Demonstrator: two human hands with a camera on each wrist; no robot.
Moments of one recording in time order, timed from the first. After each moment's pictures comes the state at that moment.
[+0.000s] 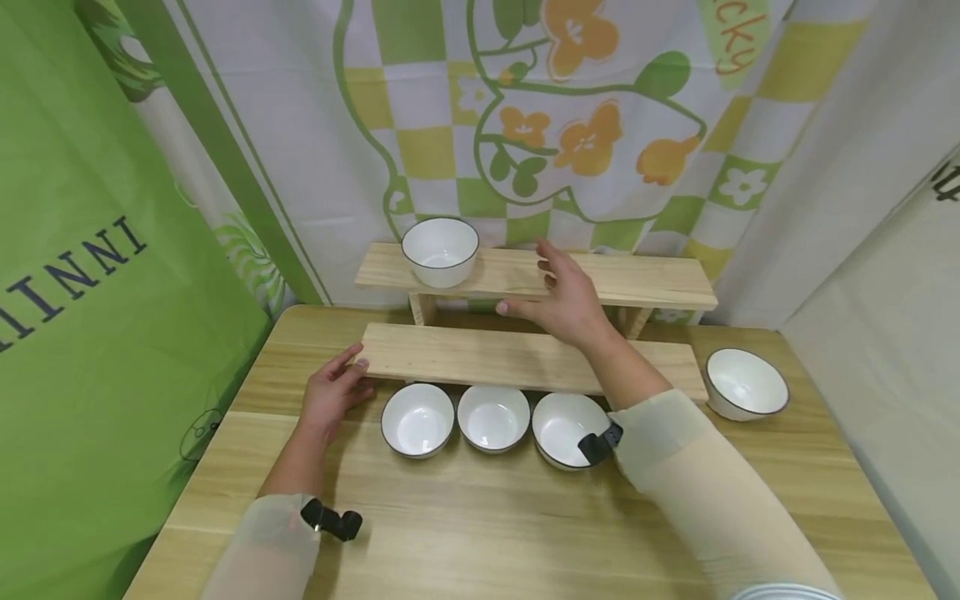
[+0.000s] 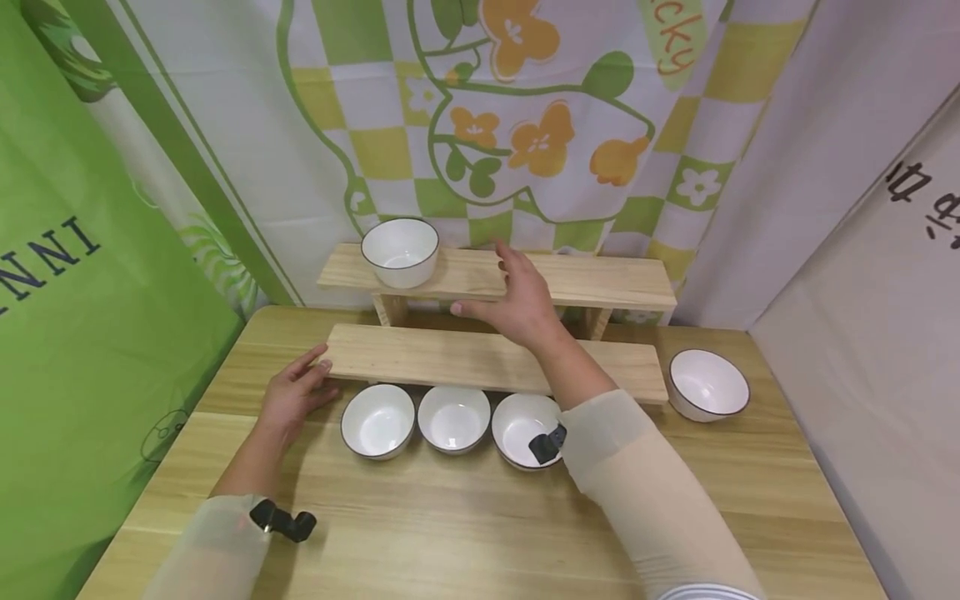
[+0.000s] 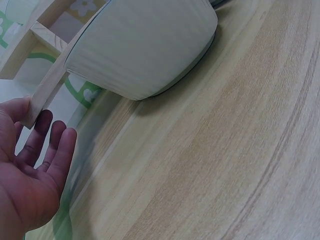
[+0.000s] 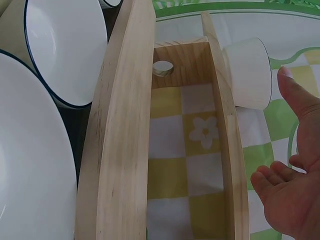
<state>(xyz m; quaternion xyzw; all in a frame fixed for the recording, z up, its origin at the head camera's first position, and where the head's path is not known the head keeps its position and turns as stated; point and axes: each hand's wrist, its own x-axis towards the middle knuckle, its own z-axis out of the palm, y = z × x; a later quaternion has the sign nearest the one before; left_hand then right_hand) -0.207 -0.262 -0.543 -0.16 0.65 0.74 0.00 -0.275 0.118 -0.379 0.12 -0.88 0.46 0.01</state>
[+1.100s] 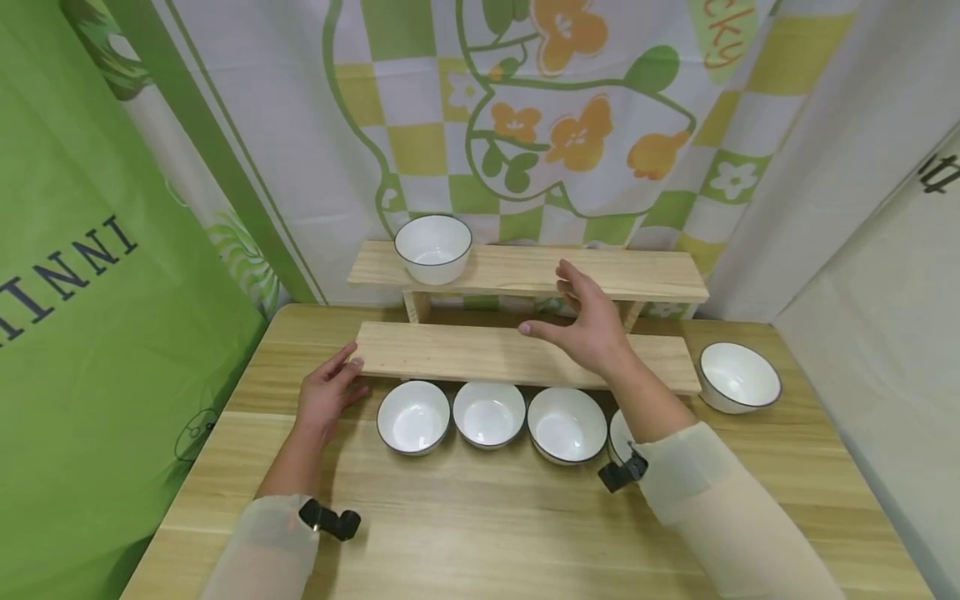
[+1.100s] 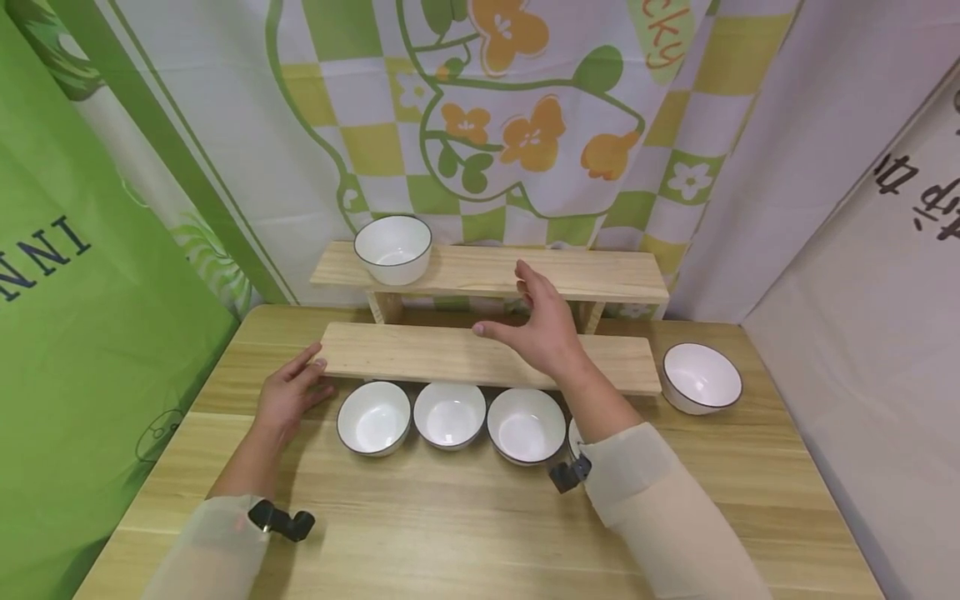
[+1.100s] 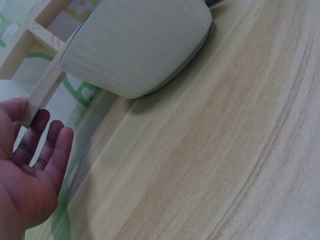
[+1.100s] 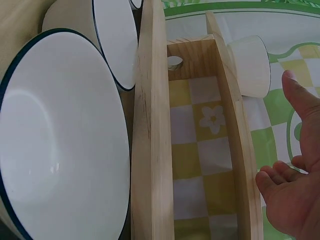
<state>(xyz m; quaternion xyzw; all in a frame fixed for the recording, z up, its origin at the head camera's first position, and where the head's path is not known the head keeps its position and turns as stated) -0.190 -0.249 -0.507 -0.17 0.65 0.74 0.02 -0.238 0.155 -0.401 0.12 -0.88 0.47 0.03</state>
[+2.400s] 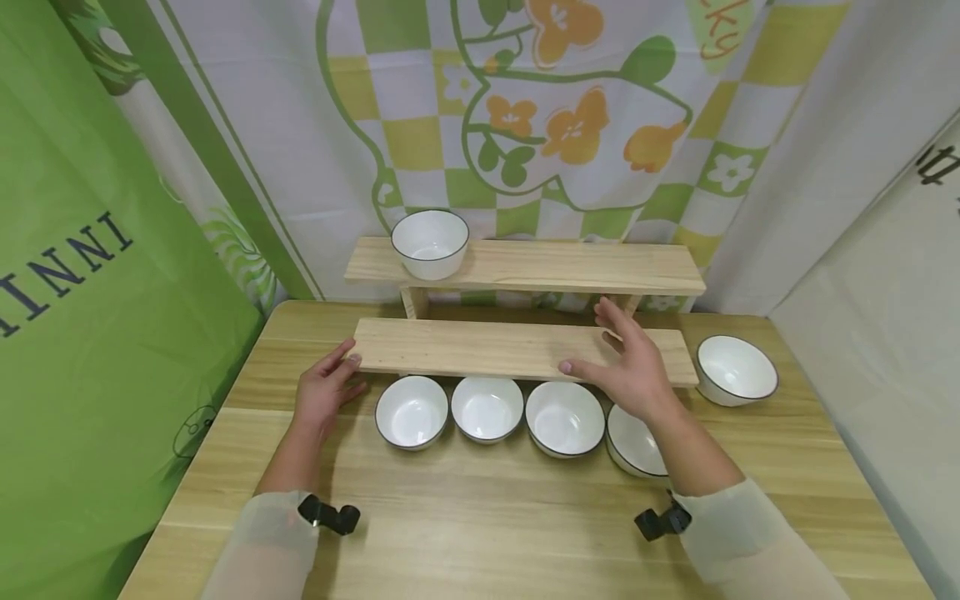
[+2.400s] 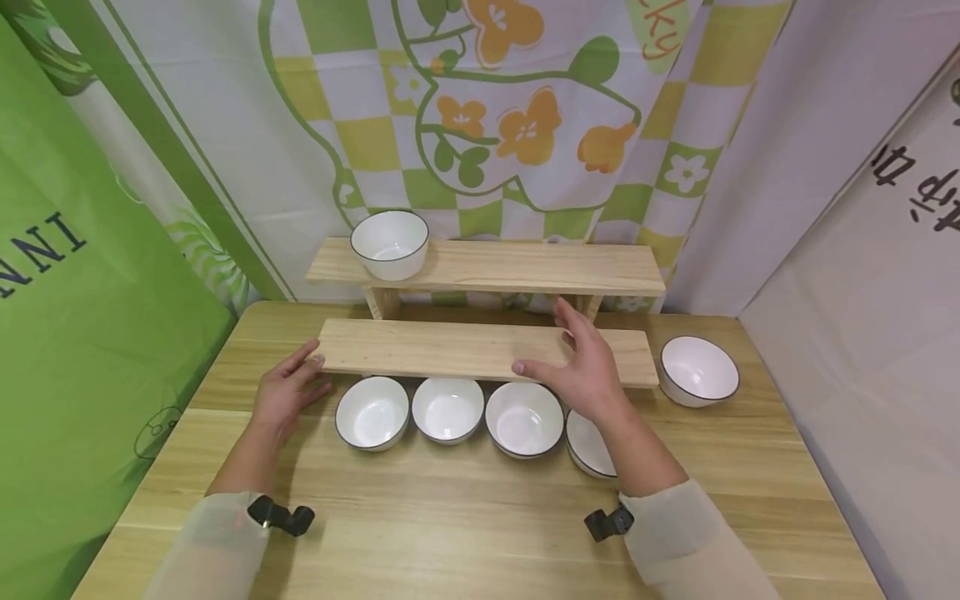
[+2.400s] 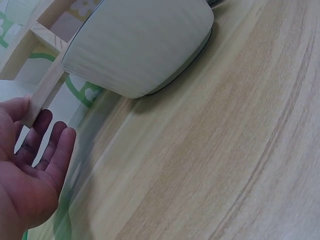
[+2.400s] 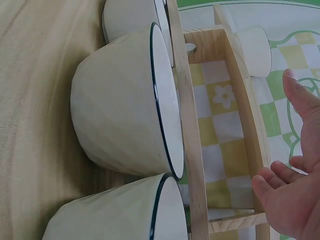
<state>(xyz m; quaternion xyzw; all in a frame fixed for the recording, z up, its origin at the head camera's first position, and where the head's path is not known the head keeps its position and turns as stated) -0.199 -0.258 -0.533 -0.17 0.65 0.74 0.00 -0.192 0.206 -0.437 0.10 -0.87 0.48 0.03</state>
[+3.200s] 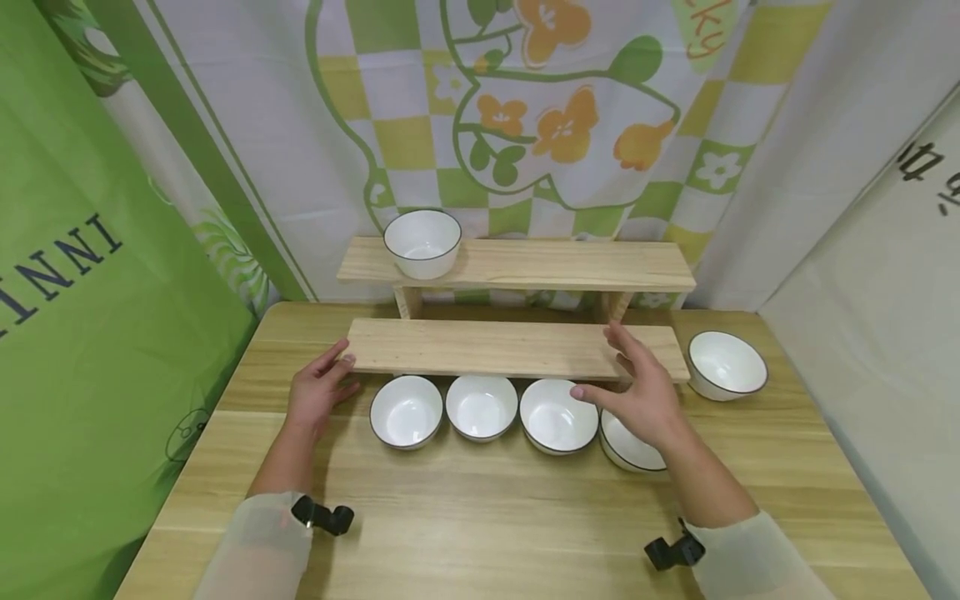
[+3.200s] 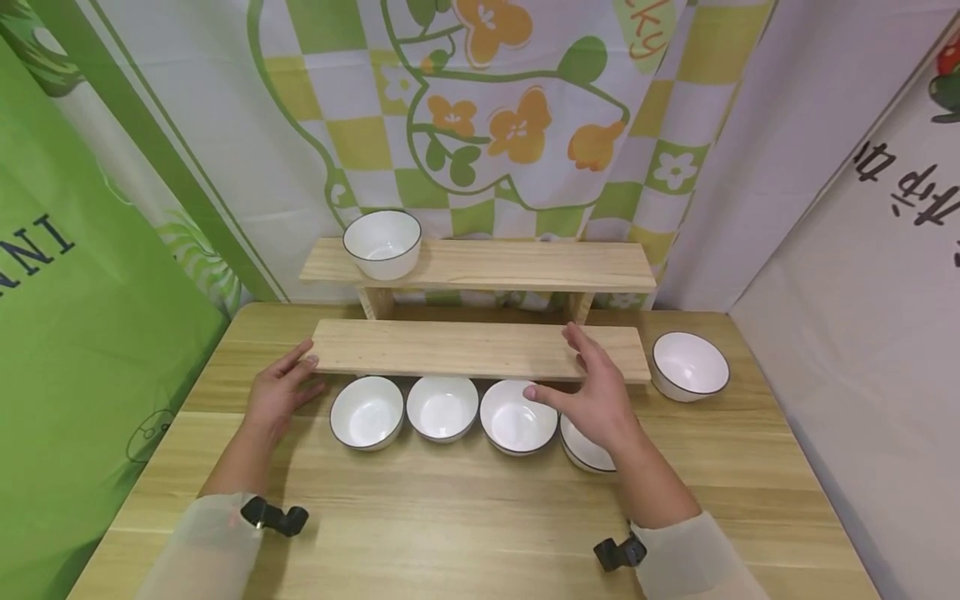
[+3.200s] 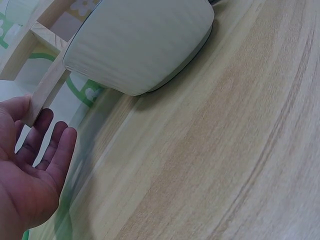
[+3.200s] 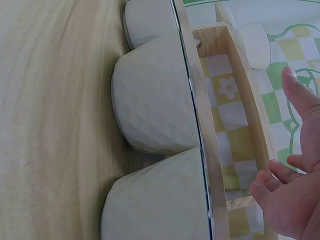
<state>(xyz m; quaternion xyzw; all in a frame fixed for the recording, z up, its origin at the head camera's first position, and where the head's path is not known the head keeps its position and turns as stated) -0.200 -0.259 -0.534 -0.17 0.66 0.74 0.01 -0.158 0.229 -0.451 0.07 -0.88 0.47 0.01</state>
